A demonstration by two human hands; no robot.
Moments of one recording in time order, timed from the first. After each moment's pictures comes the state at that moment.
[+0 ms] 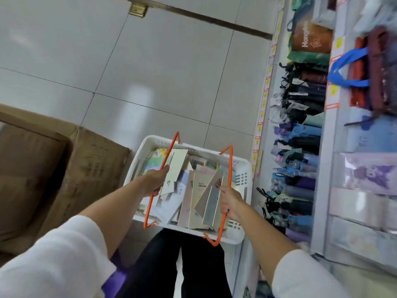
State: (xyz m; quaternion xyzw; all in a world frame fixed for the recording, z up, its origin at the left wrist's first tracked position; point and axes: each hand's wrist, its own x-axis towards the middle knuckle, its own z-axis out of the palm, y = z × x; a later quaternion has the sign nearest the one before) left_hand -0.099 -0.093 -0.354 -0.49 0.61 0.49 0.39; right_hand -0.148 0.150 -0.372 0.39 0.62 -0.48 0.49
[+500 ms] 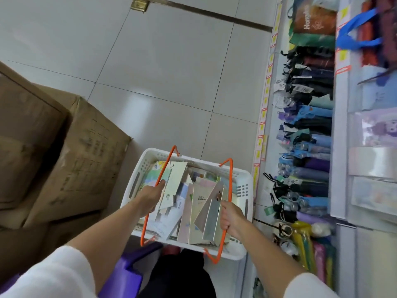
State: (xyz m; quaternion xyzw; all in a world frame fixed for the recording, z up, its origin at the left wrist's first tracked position) left_hand 0.046 -0.054 -0.427 -0.51 0.62 0.50 0.32; right_hand -0.014 0.193 -0.428 0.40 0.61 -0.48 0.49
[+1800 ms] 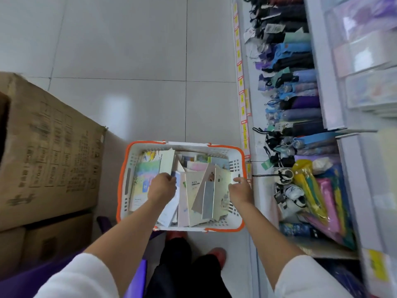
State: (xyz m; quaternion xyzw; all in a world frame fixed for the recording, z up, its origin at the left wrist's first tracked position) left_hand 0.093 0.039 -0.518 -0.36 0.81 0.35 0.28; right_hand 0.068 0.266 -0.532 0.32 0.83 -0.37 0.28
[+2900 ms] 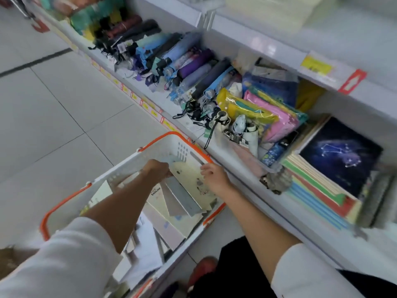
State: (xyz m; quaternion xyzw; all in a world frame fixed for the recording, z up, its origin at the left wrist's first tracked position) left_hand 0.024 0.142 -0.647 -0.07 0.84 0.40 0.36; right_hand 0.165 0.282 -0.652 0.37 0.75 -0.55 0.04
